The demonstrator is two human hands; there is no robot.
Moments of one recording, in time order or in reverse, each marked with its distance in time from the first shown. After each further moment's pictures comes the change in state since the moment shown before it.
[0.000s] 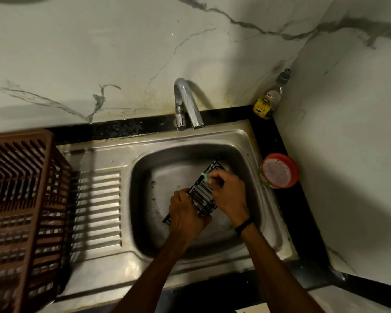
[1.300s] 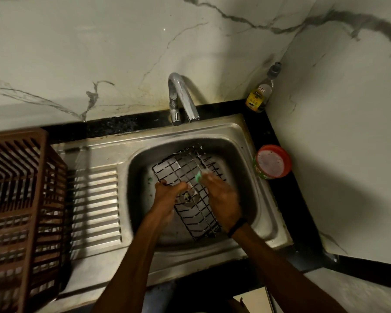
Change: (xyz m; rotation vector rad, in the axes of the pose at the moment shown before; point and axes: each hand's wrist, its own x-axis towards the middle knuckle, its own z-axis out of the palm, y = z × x) left_hand 0.030 -0.010 -0.048 -0.970 -0.126 -0.465; right_hand -0.034 0.033 0.025 -0.215 0.101 -0.457
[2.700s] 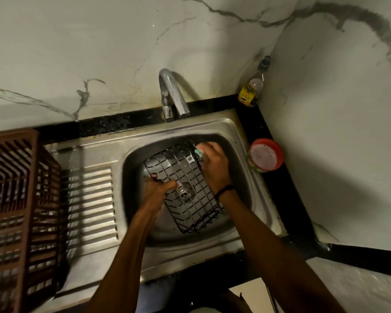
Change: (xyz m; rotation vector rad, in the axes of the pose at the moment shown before) left_hand -0.013 0.010 -0.018 -0.028 -0.122 0.088; right_hand 0.069 0.003 -0.007 0.153 0.041 0.301
